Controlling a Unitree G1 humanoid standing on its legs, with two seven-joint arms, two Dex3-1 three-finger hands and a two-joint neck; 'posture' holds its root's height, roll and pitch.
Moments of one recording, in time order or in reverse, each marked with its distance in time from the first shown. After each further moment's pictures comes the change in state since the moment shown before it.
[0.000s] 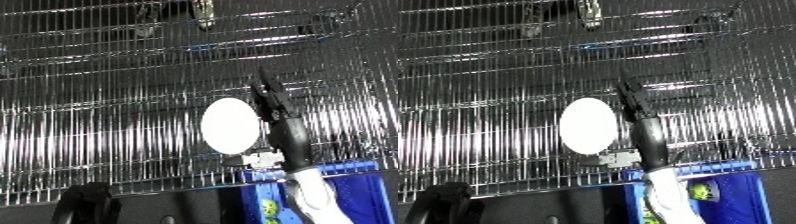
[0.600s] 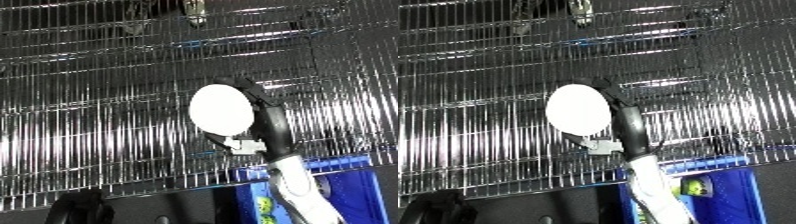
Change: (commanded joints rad) left arm -0.013 -0.015 -0.011 0.022 0.006 -0.010 -0.005; right arm -0.055 0.026 0.014 0.030 0.000 0.008 0.006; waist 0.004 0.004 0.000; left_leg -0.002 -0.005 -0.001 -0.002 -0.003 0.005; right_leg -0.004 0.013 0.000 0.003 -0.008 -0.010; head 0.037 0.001
